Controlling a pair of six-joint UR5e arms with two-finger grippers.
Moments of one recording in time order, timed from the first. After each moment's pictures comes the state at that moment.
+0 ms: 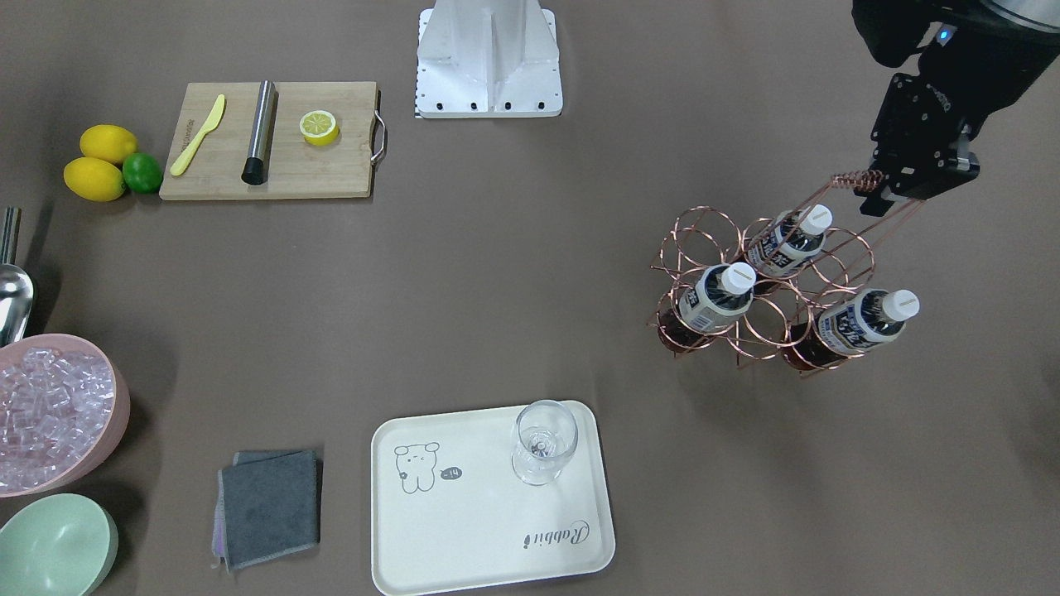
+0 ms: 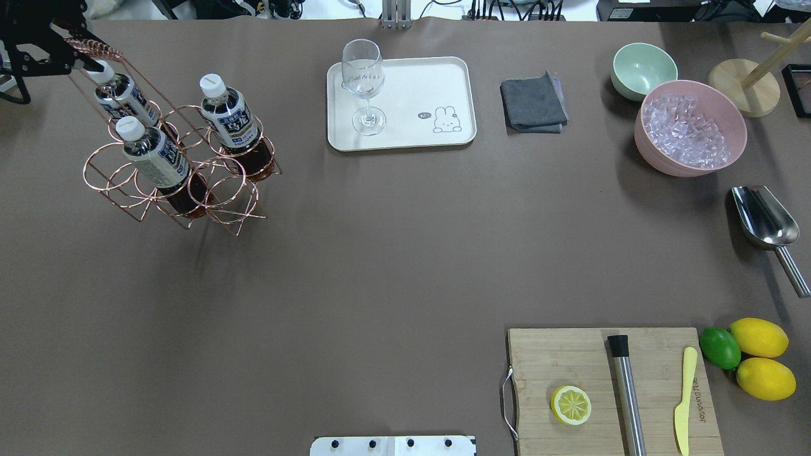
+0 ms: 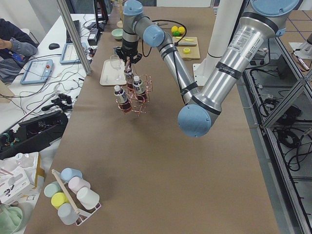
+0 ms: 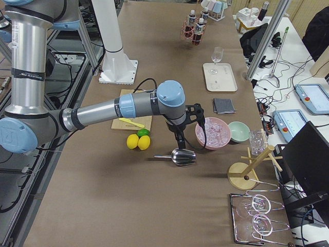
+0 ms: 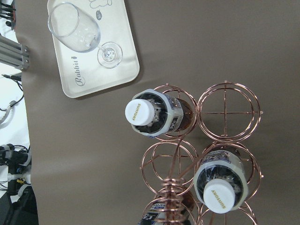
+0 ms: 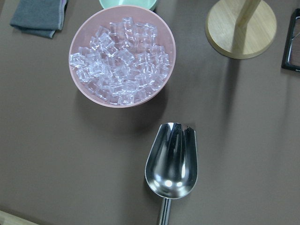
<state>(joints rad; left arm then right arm) -1.18 -2.09 -2.07 -1.26 -2.24 0.99 1.60 -1.69 2.00 -1.66 2.49 -0.12</state>
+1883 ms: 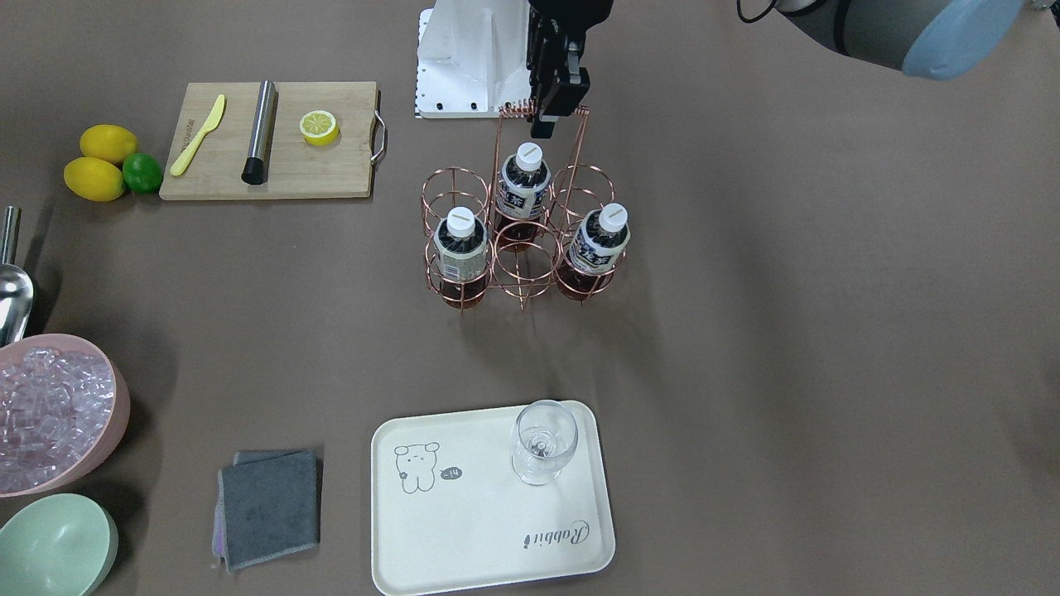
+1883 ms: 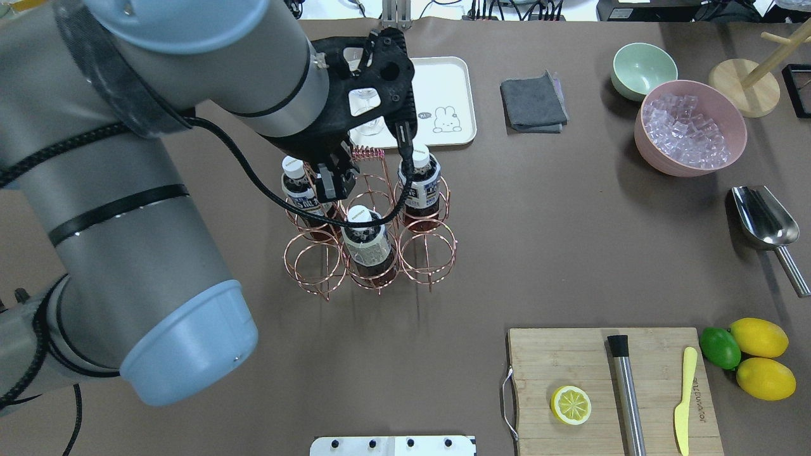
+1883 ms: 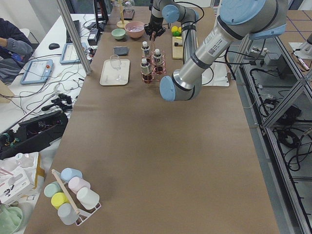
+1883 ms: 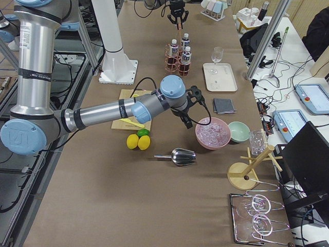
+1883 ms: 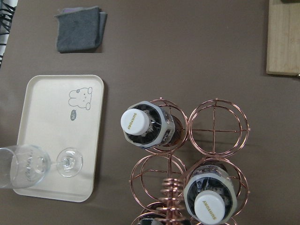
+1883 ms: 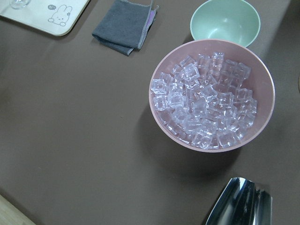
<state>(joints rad) -0.66 -2.49 -2.04 -1.13 -1.88 0.27 1.43 -1.70 1.95 -1.22 2.53 0.06</state>
